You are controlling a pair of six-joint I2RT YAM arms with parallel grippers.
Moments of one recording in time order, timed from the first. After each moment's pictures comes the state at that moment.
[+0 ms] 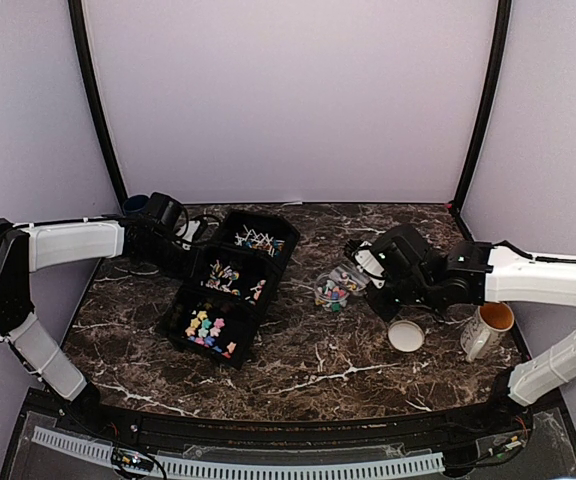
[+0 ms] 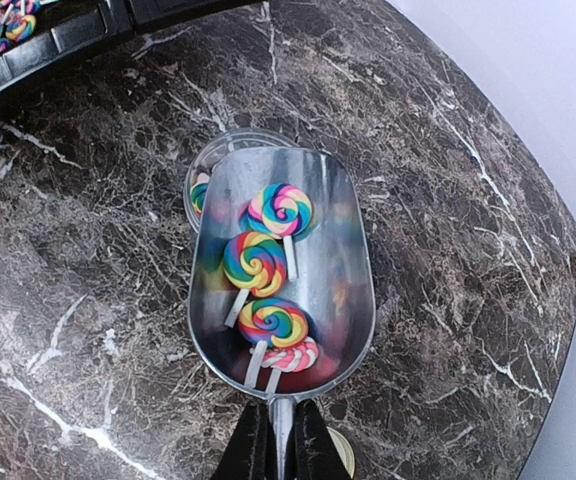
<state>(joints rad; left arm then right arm) -0.42 1.59 1.06 -0.45 0.23 -0.21 0.98 1.29 0.95 -0.55 0.41 0.01</state>
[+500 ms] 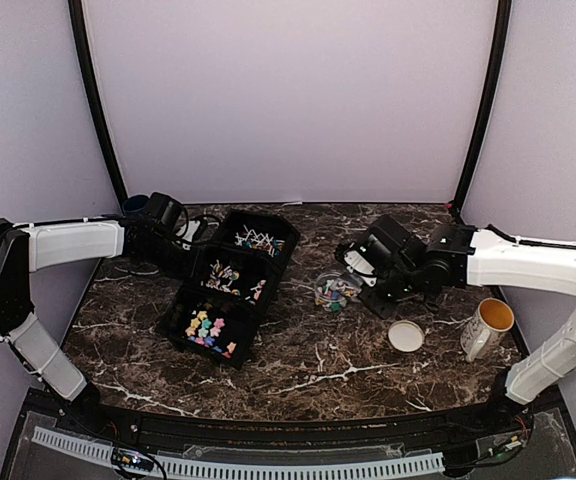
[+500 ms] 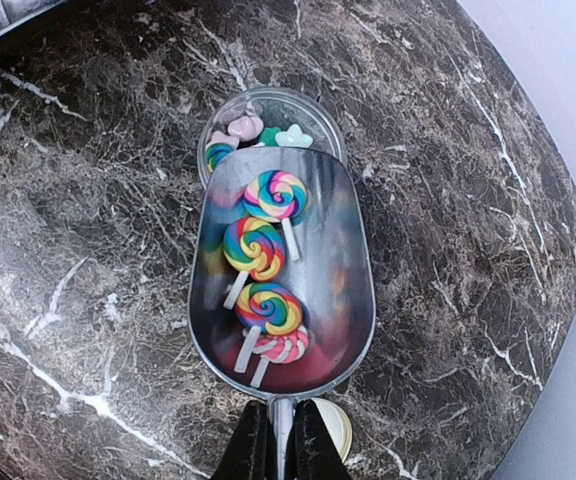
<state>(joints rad) -0.42 1.59 1.07 -0.45 0.23 -0.21 0.98 1.42 1.11 -0.75 0.38 0.01</state>
